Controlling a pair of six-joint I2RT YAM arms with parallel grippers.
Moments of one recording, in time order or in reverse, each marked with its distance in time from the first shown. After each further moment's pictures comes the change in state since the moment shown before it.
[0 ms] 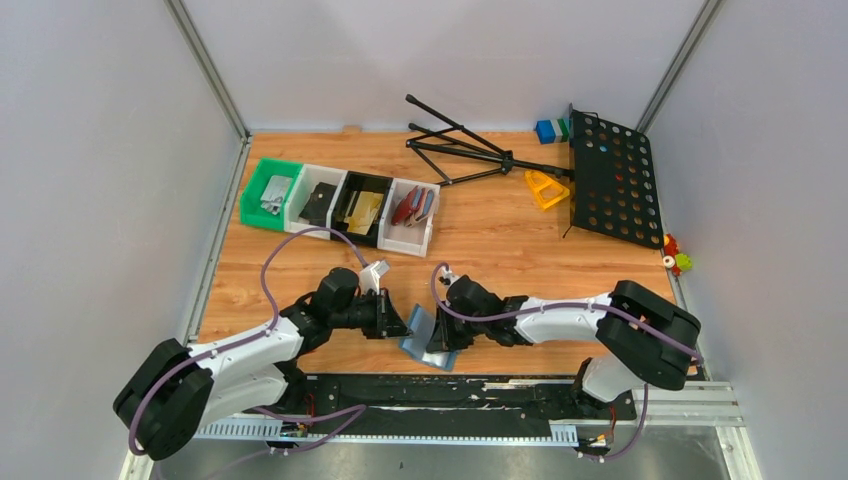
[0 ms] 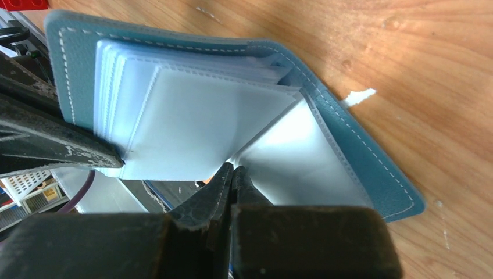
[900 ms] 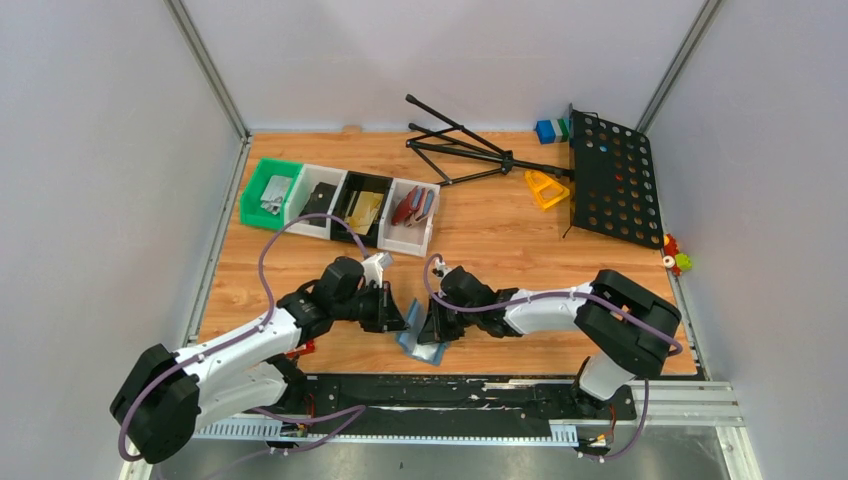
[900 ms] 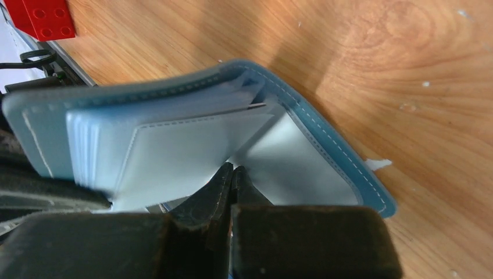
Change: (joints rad) left arm -0.019 -0.038 0.164 -0.311 -0.102 0.117; right arm -0.043 0.091 0.050 0.072 -0.041 -0.005
